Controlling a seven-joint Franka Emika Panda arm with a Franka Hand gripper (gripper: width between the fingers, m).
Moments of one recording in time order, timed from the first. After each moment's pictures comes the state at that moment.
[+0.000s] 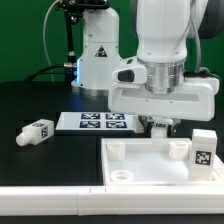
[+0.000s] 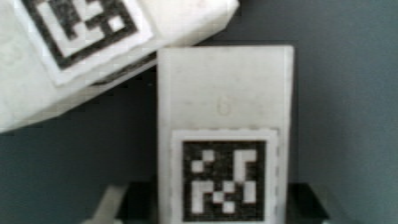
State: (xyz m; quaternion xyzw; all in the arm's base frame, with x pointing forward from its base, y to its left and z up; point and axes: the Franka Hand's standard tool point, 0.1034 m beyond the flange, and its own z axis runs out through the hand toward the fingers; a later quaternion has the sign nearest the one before) arm 0.436 0.096 0.010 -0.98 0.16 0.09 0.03
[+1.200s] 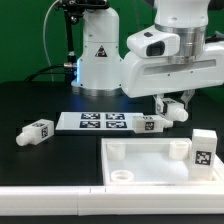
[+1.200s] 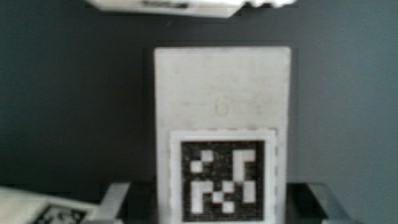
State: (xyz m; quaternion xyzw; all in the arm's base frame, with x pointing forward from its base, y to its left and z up) arm 0.457 0.105 0.066 -0.97 -0.24 0.05 0.03
